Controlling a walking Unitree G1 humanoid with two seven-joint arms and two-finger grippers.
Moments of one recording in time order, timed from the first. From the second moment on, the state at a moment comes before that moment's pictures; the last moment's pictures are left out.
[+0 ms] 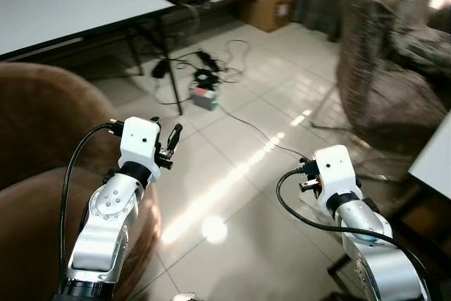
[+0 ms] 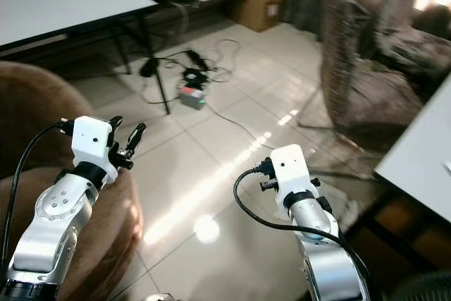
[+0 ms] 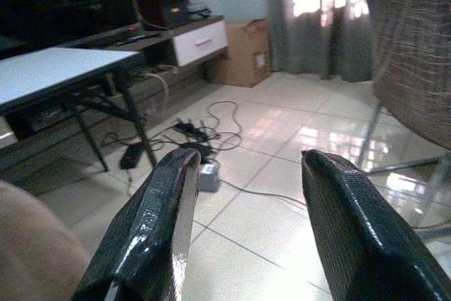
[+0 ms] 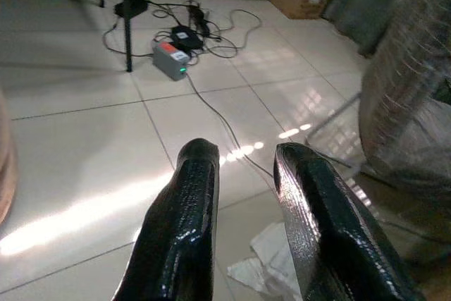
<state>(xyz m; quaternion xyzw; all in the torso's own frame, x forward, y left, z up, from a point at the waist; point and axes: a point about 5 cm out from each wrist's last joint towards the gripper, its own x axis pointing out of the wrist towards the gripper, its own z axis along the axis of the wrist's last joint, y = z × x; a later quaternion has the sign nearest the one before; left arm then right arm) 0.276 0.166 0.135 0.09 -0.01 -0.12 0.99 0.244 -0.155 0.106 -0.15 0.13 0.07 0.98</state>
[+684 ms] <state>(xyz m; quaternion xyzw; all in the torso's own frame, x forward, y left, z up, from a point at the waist) 0.276 0.168 0.129 0.09 0.00 -0.12 0.99 0.245 -0.159 0.102 -0.15 0.13 0.07 0.98</state>
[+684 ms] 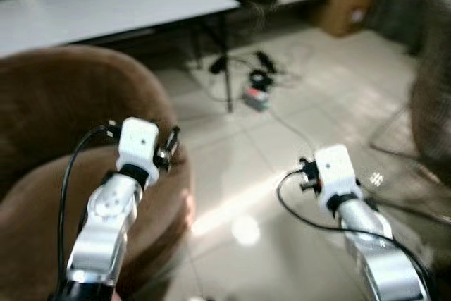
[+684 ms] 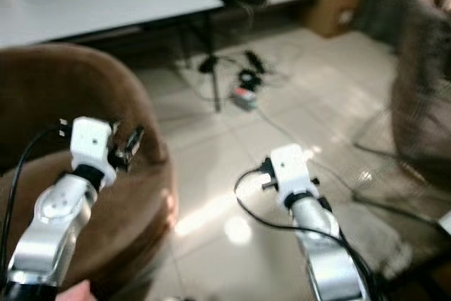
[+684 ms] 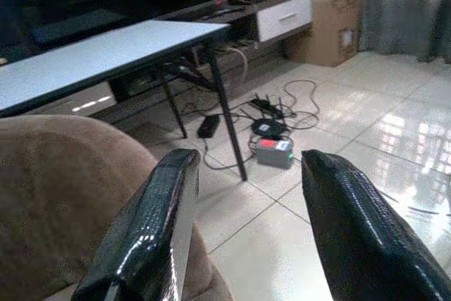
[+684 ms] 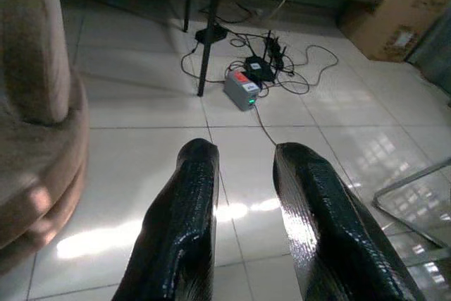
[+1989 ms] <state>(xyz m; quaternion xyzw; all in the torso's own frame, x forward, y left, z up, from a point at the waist) 0.280 0.170 0.147 0.08 -0.04 -0.11 0.99 0.247 -0.154 0.102 -0.13 0.11 0.11 0.98</state>
